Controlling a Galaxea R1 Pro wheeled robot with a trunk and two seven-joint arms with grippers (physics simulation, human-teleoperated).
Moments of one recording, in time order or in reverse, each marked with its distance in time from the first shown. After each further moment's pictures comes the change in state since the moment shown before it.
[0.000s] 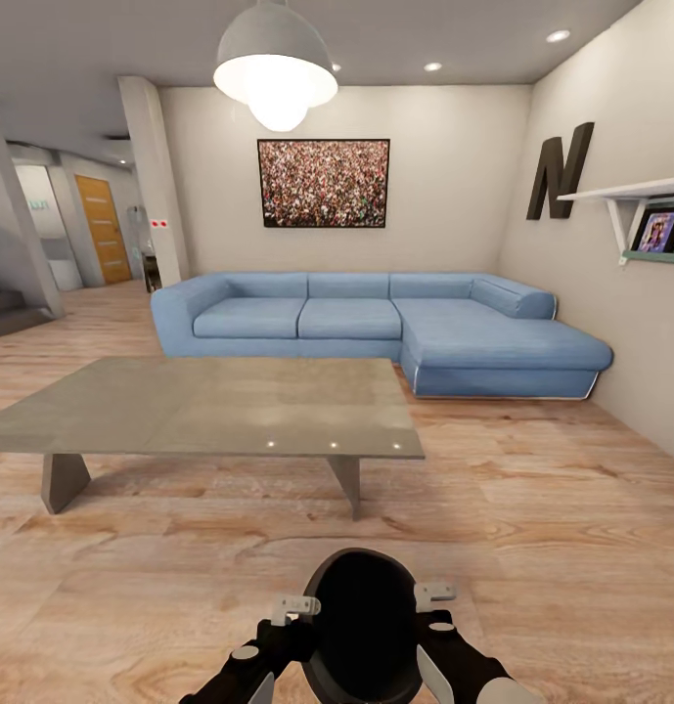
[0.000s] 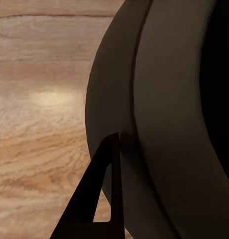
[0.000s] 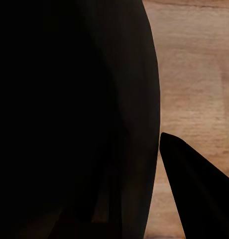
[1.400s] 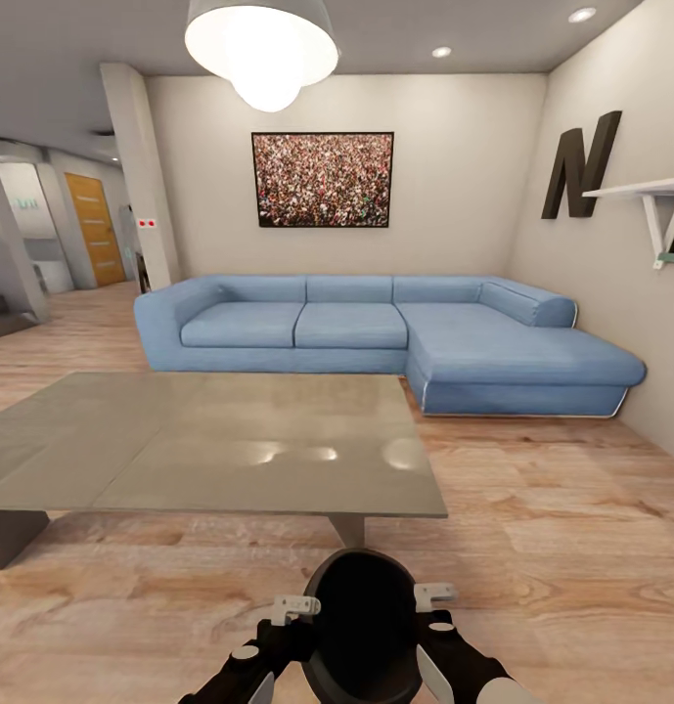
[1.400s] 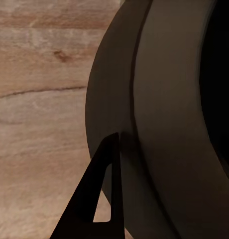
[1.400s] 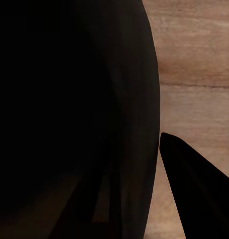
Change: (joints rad) left arm 0.000 0.000 0.000 -0.001 -0.001 0.002 0.000; right arm 0.000 0.000 0.000 0.000 -0.001 0.000 0.000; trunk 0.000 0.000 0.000
